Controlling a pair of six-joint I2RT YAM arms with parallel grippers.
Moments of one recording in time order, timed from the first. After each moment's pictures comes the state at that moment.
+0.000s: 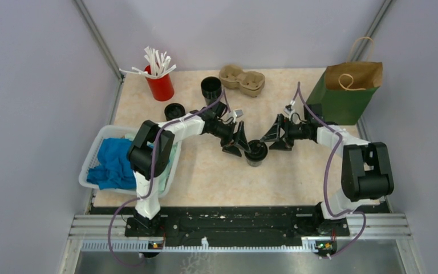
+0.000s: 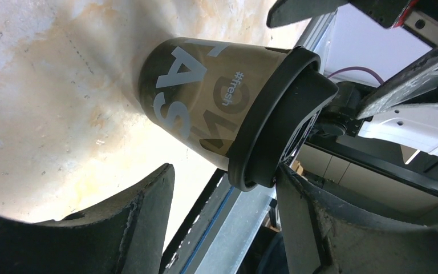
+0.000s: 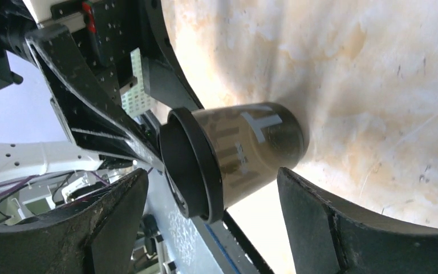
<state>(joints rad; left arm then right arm) -0.56 1.98 1.32 -0.36 0.90 -0.55 0.10 1.55 0.85 -0.28 -0.94 0.45</state>
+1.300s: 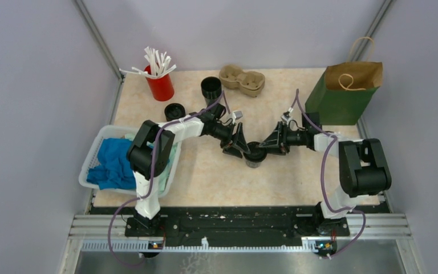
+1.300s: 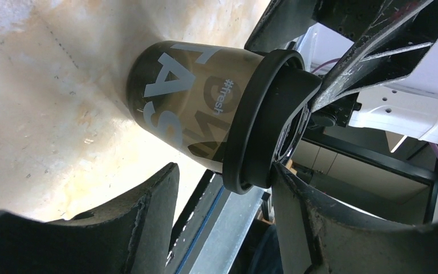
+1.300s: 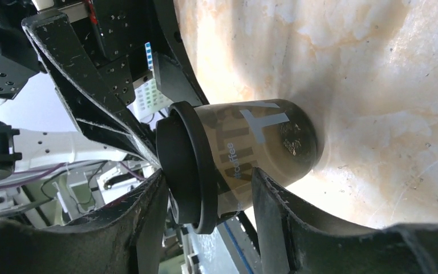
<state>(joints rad) -0.56 1.99 1.29 -0.32 0.96 -0.57 0.11 1.62 0.73 -0.03 -1.05 0.58</state>
